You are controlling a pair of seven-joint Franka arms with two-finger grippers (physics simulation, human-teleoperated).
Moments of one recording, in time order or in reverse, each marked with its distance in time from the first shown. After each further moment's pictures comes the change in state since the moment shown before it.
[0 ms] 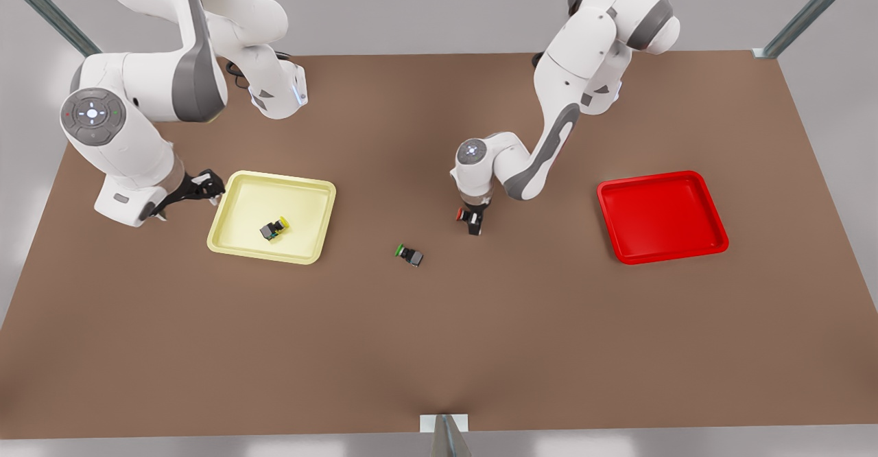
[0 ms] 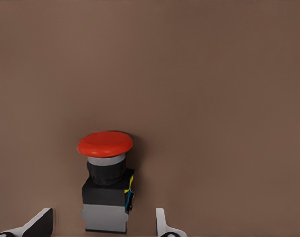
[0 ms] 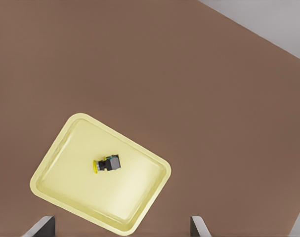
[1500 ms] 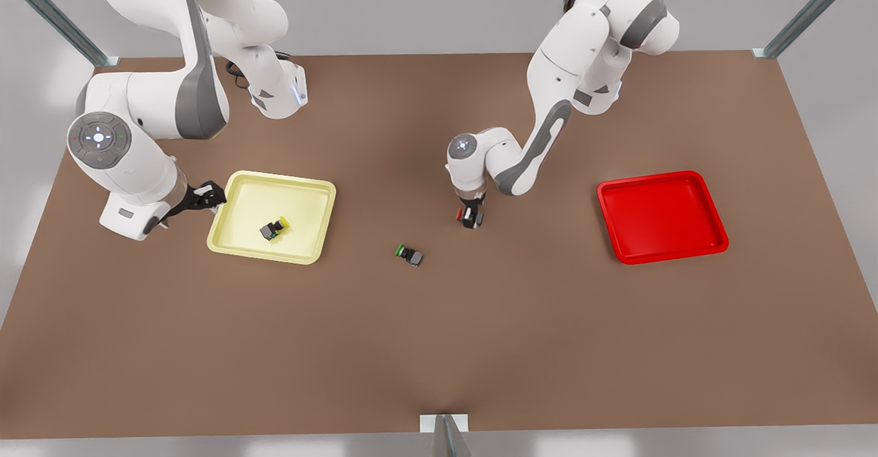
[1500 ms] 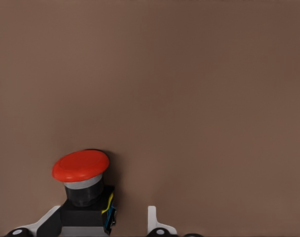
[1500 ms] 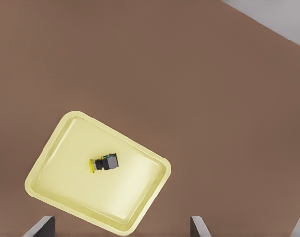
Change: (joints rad) left arm -0.049 0.008 0.010 0.006 -0.018 -0.063 0.015; right arm -0.013 0.040 -0.003 0.000 -0.002 0.006 0.005
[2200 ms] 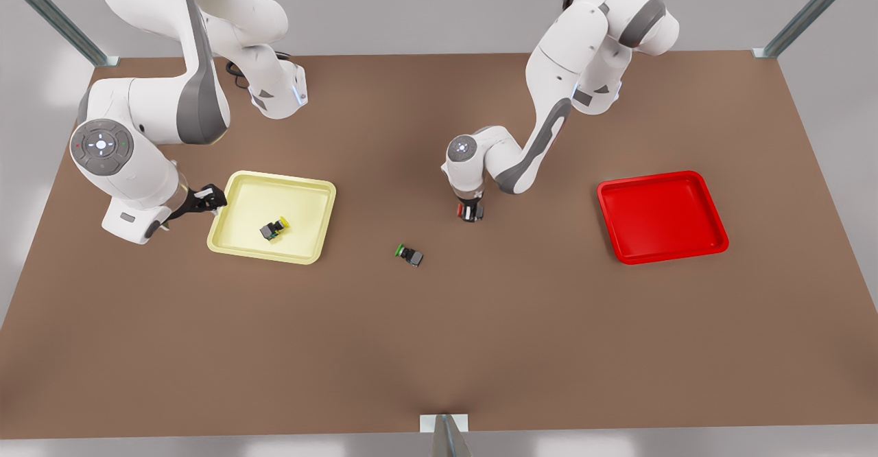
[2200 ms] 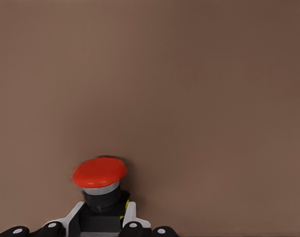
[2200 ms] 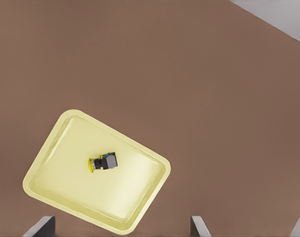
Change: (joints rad) left arm -0.013 -0.006 0.001 0.014 -0.089 -0.014 -0.031; right arm 0.000 0.012 0.000 0.000 -0.002 0.000 0.000
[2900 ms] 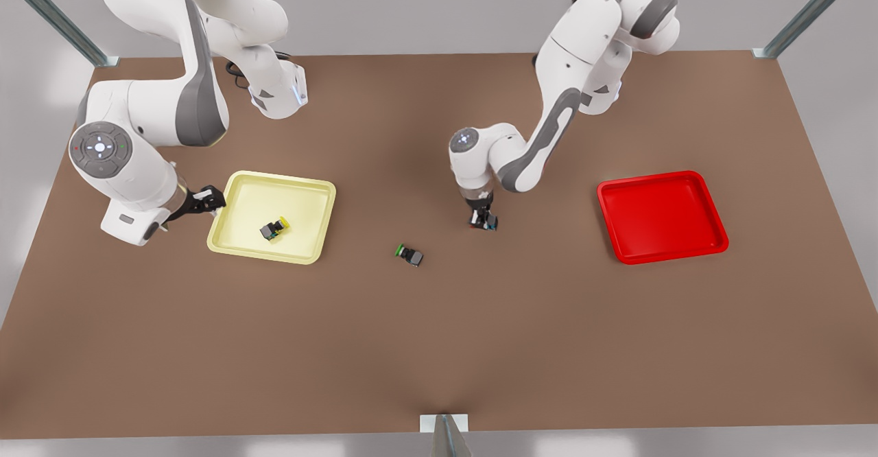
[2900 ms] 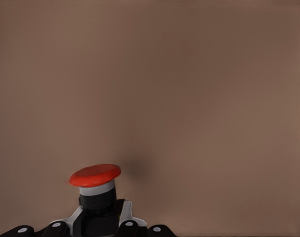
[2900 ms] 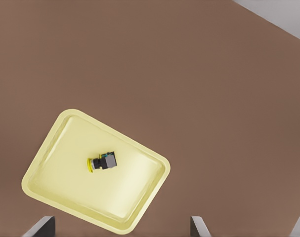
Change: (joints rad) left arm 0.048 -0.071 -0.002 0.000 0.158 -0.066 0.015; right arm -0.005 0.006 0.000 0.002 0.000 0.000 0.000
